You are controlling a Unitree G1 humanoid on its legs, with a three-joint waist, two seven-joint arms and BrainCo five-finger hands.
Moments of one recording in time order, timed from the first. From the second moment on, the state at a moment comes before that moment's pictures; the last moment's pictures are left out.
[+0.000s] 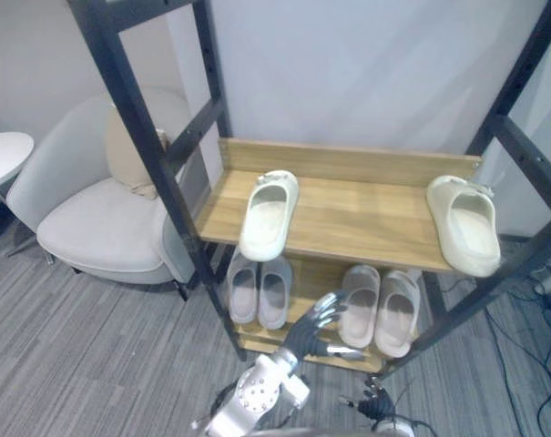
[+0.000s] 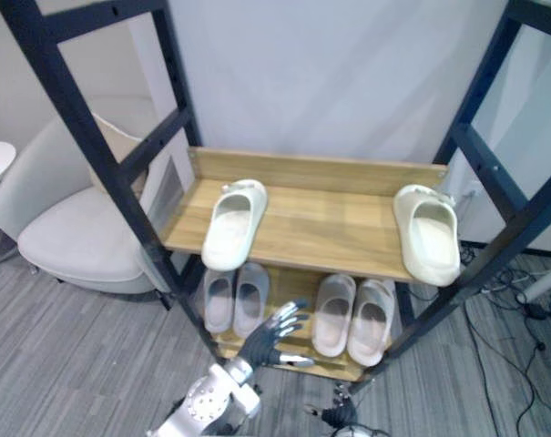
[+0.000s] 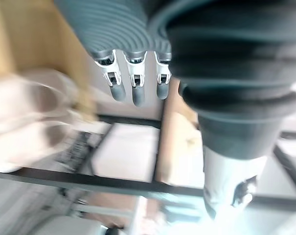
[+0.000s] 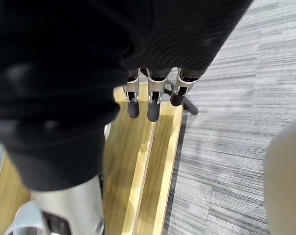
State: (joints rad) left arm 0.11 0.11 -0.73 -0.04 -0.12 -0.15 -0.05; right arm 0.27 -0.02 -0.03 0.69 -0.16 -0.07 -0.12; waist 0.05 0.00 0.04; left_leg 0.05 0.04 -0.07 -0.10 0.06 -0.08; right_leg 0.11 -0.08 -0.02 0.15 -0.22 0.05
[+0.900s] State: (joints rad) left arm -0.22 0.15 -0.28 -0.30 -0.06 -0.17 0.21; right arm 0.27 -0.04 0.02 0.73 -0.16 -0.06 -0.11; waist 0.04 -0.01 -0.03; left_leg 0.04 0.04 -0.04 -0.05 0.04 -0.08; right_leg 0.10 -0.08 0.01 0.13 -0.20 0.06
